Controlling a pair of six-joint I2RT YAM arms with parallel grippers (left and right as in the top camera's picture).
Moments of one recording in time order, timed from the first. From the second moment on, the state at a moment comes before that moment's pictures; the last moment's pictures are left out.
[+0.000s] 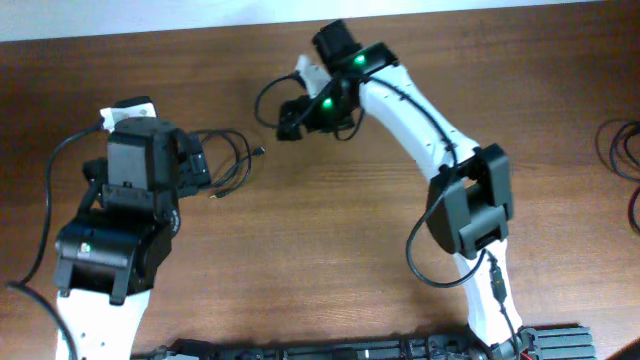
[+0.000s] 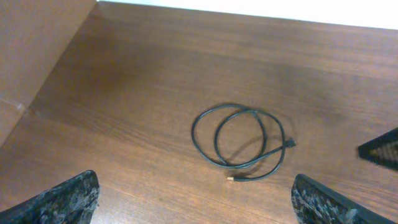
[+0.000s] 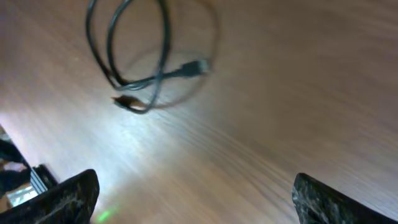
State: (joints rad) left arm -0.23 1.13 1.39 -1.06 -0.47 -0.26; right arm 0.48 2.29 2.07 -1.03 -0.53 0.17
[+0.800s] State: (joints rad) left arm -0.23 1.21 1.39 -1.10 -0.47 -0.29; right arm 0.67 2.51 2.07 -0.67 -0.62 0.59
